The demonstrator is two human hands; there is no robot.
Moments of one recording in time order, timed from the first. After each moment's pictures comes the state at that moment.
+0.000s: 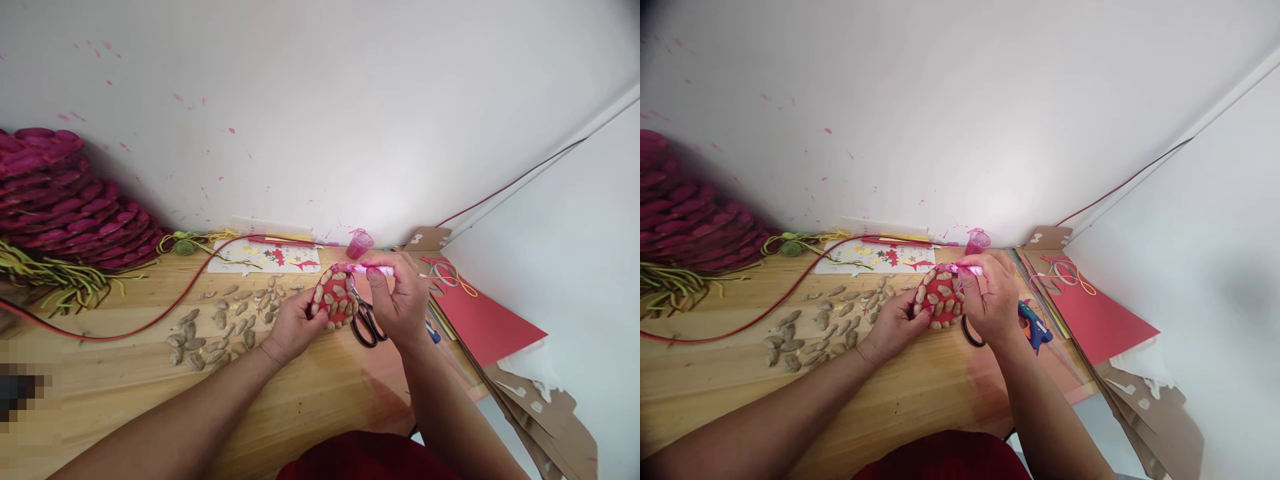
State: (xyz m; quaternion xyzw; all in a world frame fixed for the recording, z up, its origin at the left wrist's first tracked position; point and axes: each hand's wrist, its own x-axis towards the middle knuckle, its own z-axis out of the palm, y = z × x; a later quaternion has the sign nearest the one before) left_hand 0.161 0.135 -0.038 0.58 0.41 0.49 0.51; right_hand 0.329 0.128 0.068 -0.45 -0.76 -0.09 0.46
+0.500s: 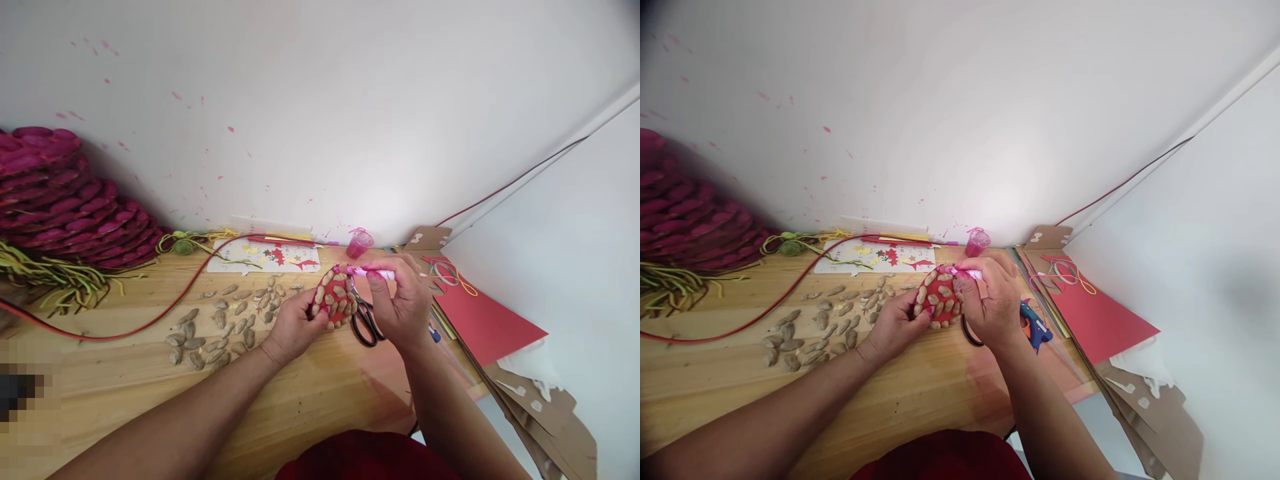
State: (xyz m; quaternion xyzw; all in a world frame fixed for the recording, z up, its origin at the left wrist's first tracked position) left_hand 0.161 0.134 -0.041 0.63 0.41 0.47 0.45; right_hand 0.331 0.125 0.069 -0.44 -0.77 -0.11 0.45
